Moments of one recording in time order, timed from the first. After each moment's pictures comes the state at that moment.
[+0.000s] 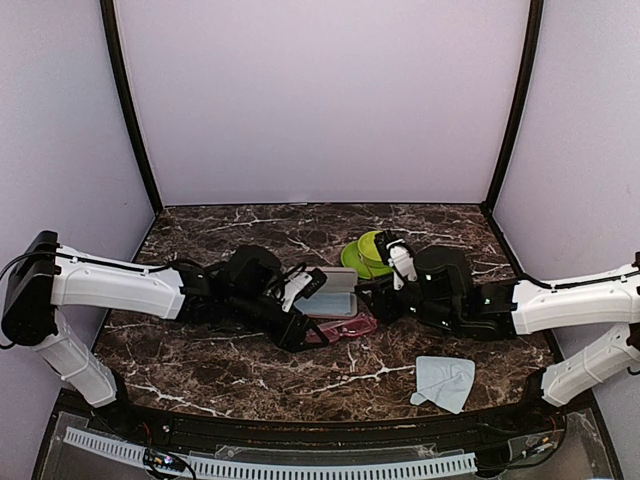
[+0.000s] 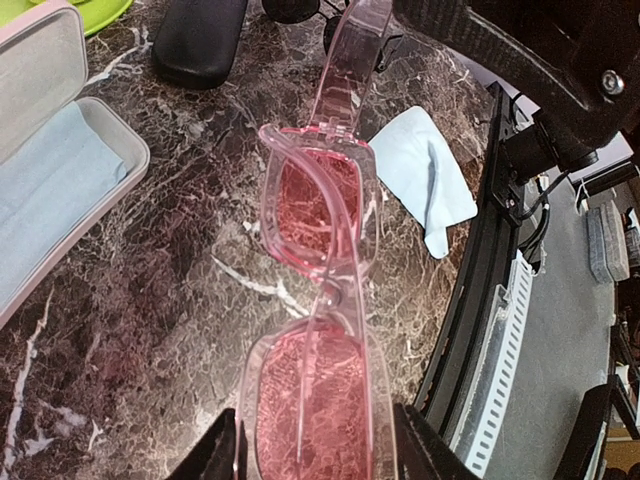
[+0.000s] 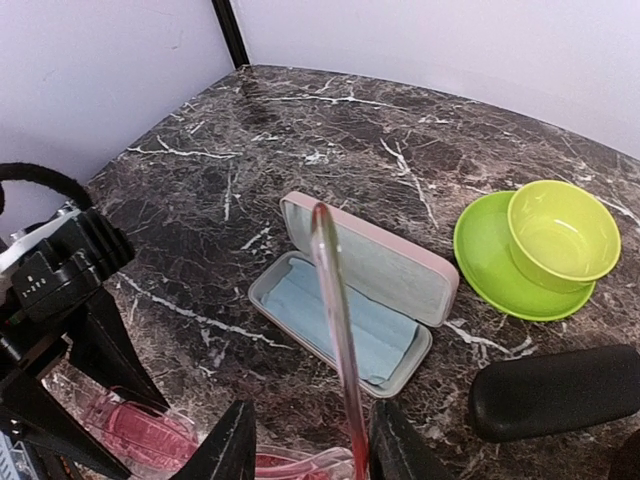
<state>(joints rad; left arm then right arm) -0.98 1.55 0.91 -0.10 0.38 -0.34 1.06 1.28 0.71 0.13 0.26 0.32</state>
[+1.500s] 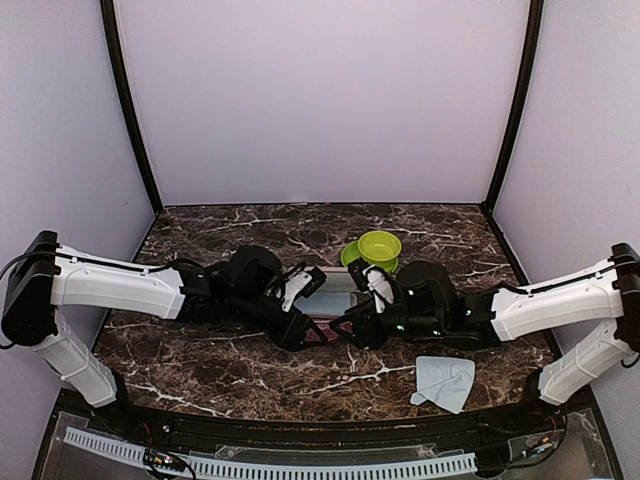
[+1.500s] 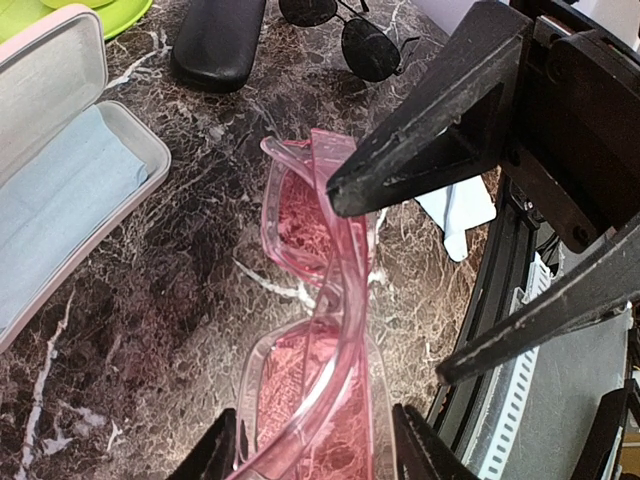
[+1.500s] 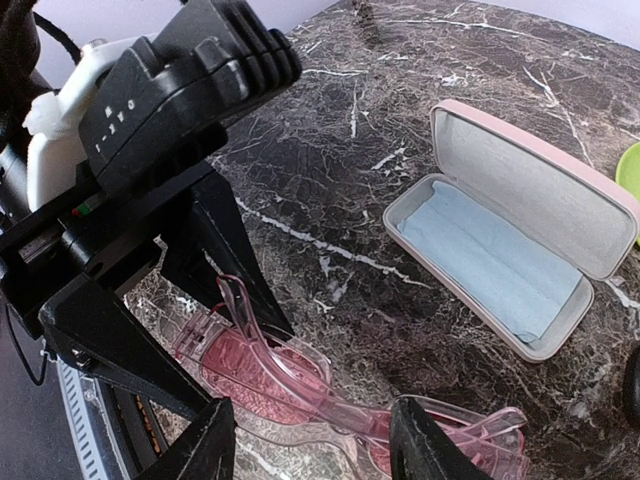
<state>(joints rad) -0.99 1.55 0.92 -0.12 0.33 -0.32 1.09 1.40 0.68 0.23 -0.05 0.38</state>
